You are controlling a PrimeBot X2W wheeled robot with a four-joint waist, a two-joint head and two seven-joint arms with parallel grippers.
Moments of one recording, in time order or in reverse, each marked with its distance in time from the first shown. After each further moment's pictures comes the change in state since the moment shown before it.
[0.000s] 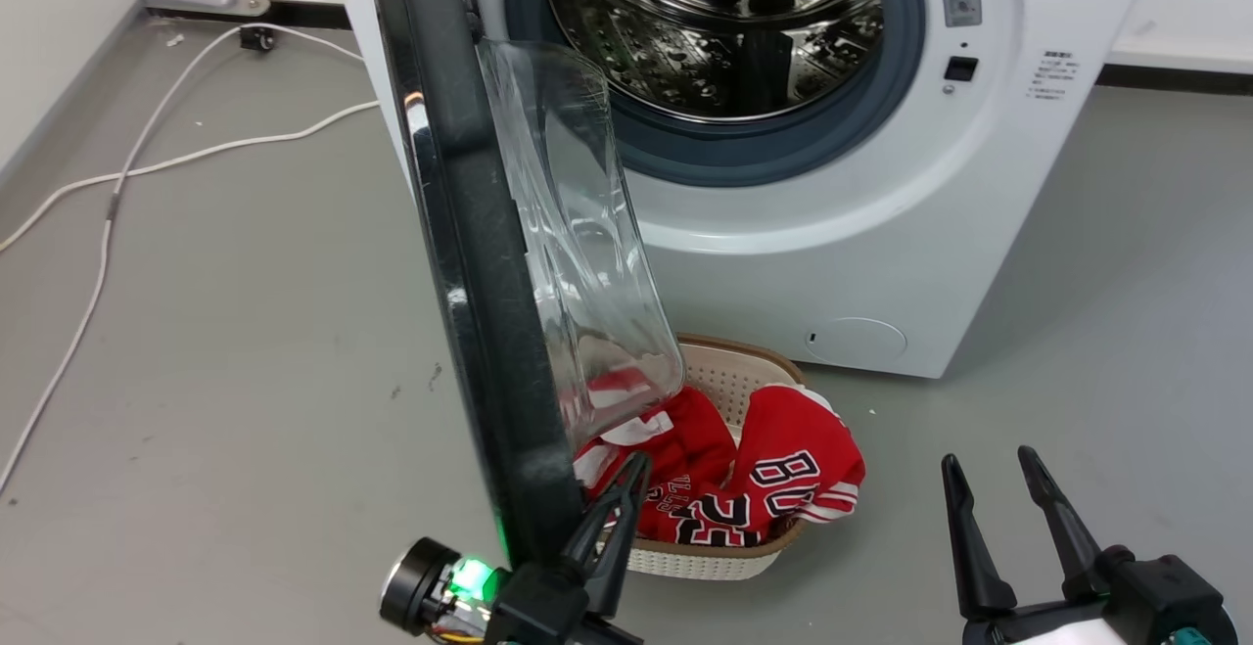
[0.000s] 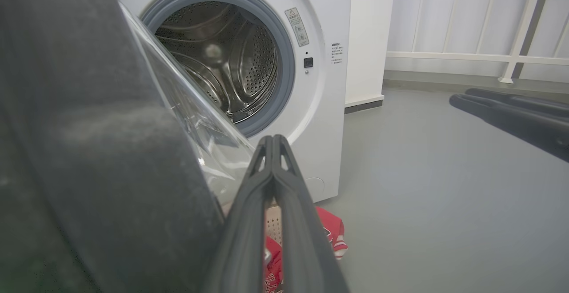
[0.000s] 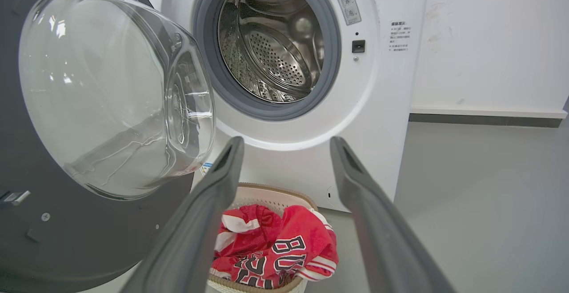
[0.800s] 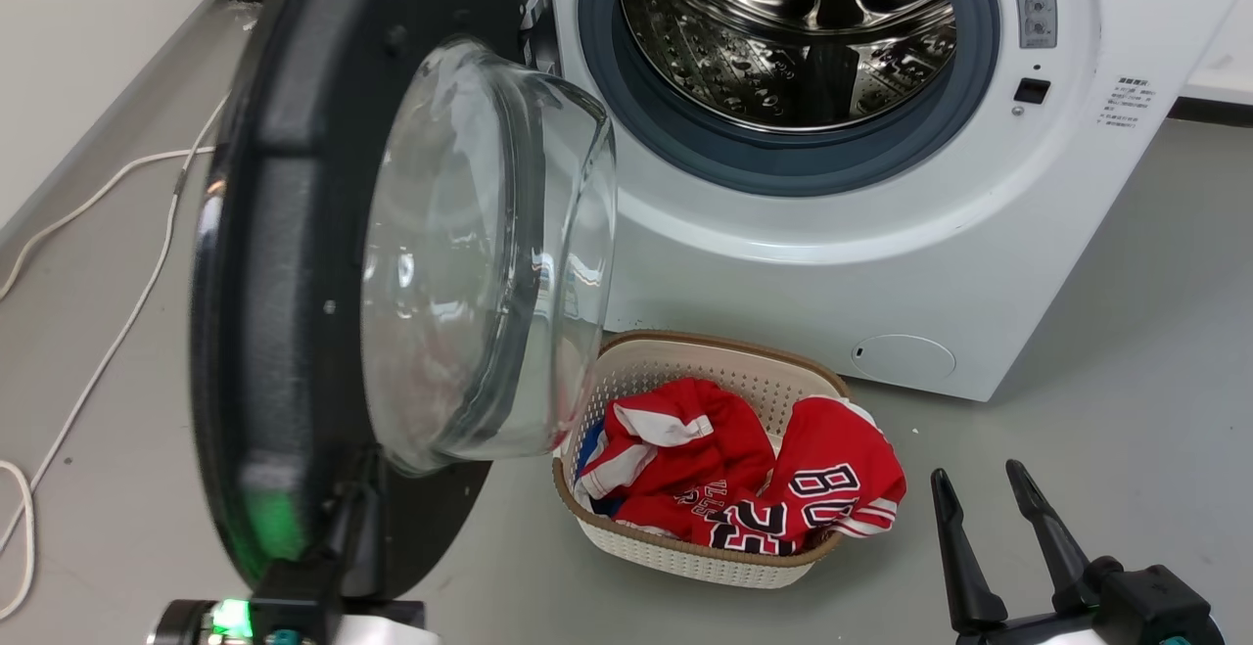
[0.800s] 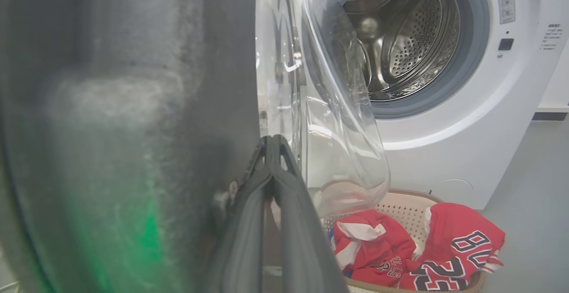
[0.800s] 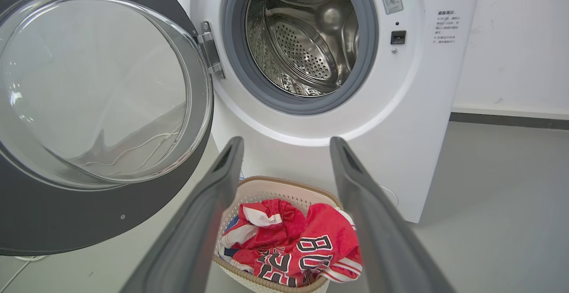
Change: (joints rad) left arm 0.108 0.066 0.326 -0.027 -0.062 0.082 0.001; right arm 0.016 0.000 0.015 0.009 0.007 0.000 0.000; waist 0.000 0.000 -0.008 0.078
